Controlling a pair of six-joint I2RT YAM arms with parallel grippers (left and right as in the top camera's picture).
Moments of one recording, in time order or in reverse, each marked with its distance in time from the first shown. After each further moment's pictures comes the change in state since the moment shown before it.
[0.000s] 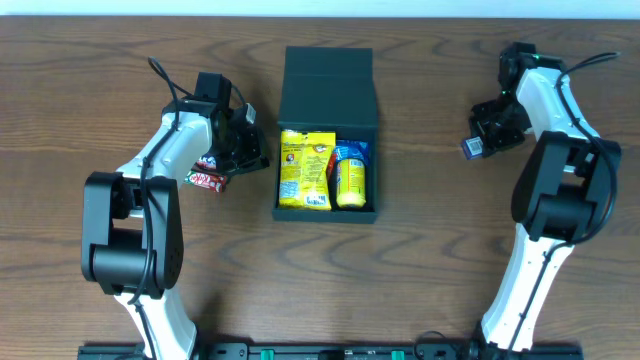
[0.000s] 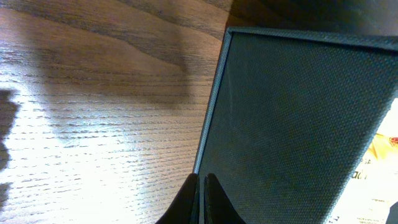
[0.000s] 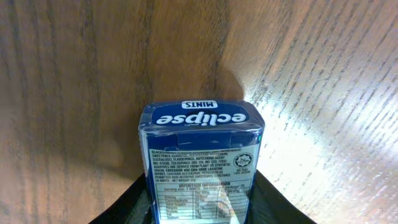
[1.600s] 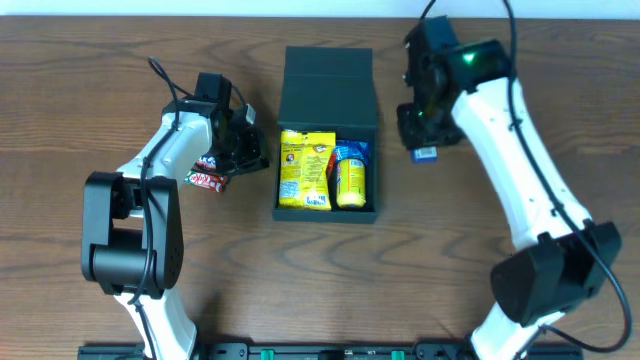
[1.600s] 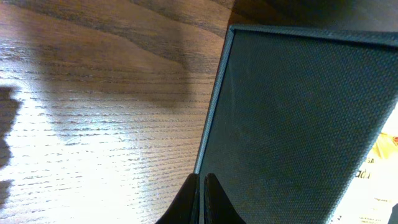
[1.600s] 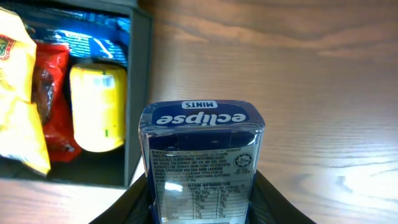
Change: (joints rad) left arm 0.000 0.000 0.000 -0.006 -0.004 0.000; right arm 0.500 -0.476 -0.055 -0.257 0.077 -0.852
